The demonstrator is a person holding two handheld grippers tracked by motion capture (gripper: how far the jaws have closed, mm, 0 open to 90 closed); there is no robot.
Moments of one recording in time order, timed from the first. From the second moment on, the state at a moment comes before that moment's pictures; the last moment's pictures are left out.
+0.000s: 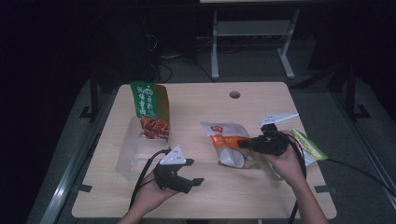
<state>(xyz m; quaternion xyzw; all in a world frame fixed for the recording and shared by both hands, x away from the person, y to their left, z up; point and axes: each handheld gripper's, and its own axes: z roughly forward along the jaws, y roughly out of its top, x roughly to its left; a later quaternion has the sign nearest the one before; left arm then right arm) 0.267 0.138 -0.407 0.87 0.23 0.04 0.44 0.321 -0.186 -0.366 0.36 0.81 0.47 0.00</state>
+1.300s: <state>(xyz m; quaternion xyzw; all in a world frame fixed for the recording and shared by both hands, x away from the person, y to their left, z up) 0.284 0.106 -0.420 0.85 0.25 0.02 0.46 0.289 -0.157 -0.398 0.29 0.85 0.45 -0.01</state>
